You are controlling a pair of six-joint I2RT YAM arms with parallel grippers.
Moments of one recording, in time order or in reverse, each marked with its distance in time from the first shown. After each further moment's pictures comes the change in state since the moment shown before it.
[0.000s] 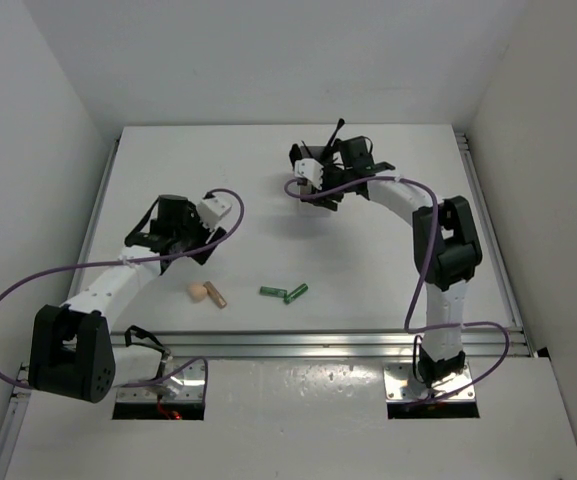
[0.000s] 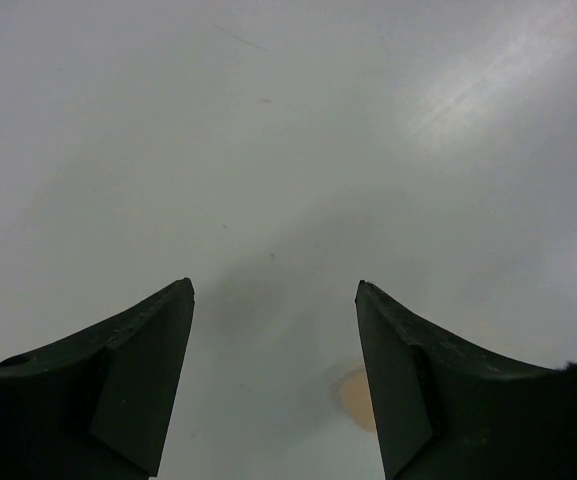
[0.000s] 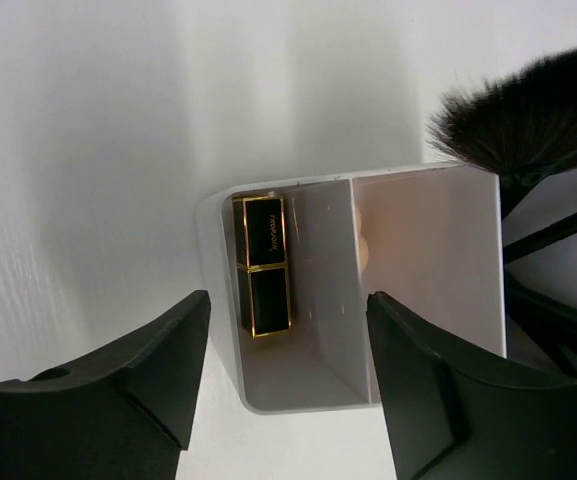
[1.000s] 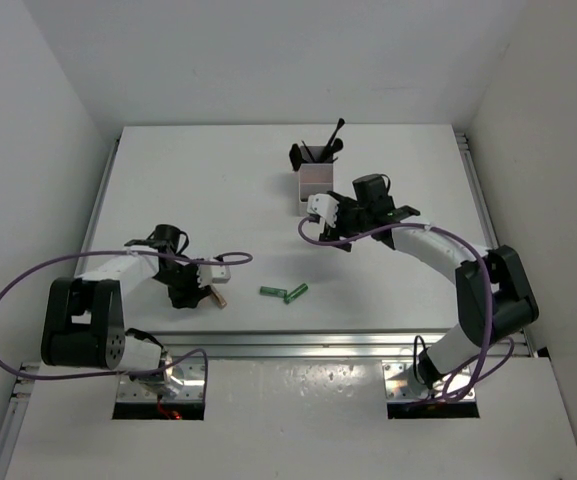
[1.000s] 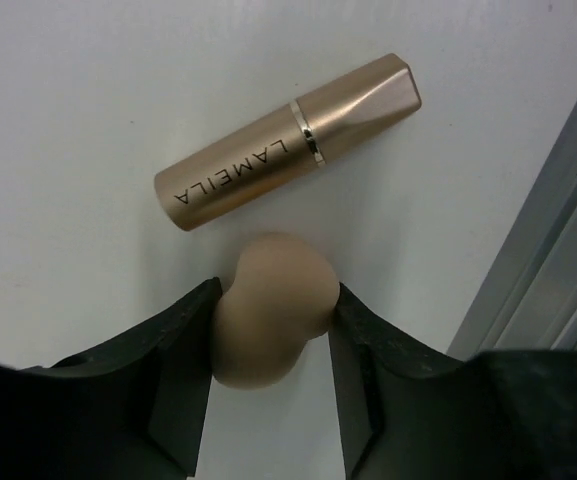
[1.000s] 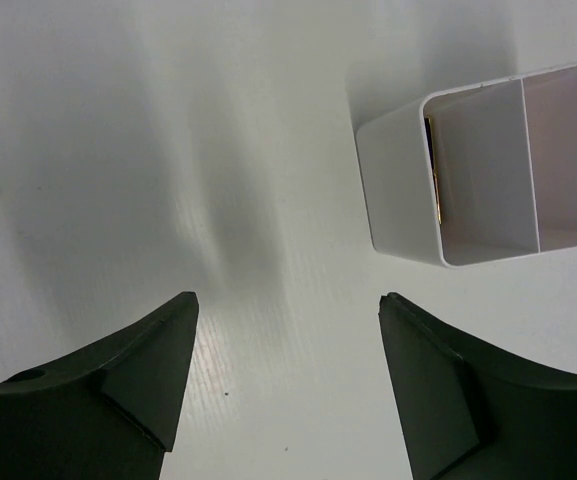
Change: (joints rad) left arm 0.141 0.152 -0.092 -0.441 0.293 0.784; right arm 0.077 -0.473 -0.550 0.124 0.102 0.152
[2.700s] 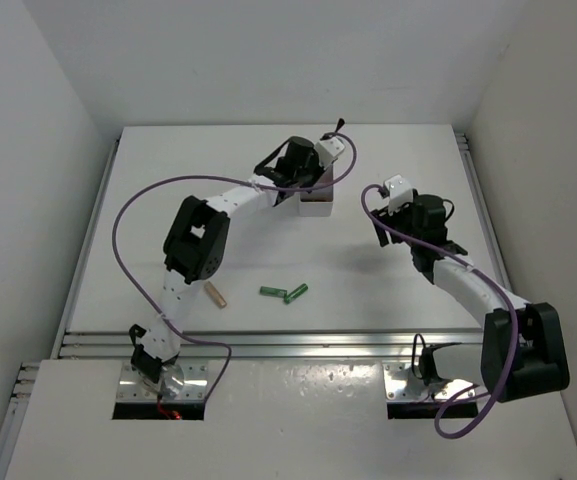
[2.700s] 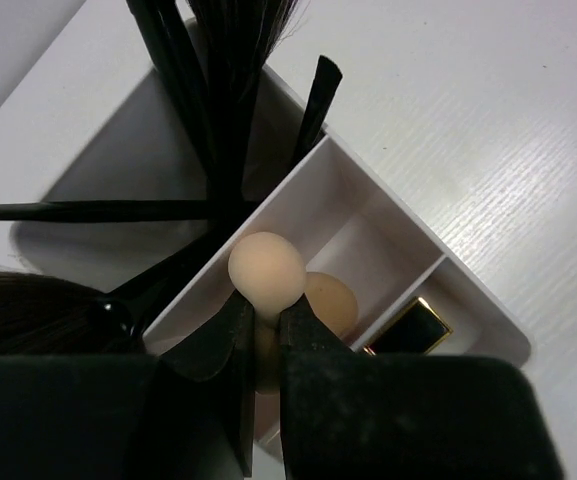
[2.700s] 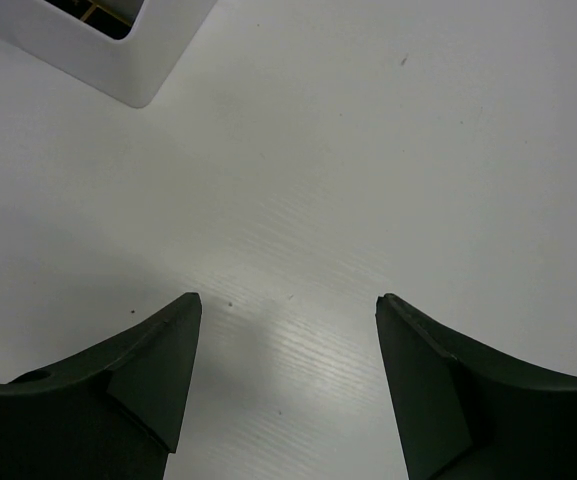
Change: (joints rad) left arm -0.543 0.911 1.226 0.623 -0.375 -0.925; right arm -0.268 -0.322 -0.371 0.360 0.316 0.595
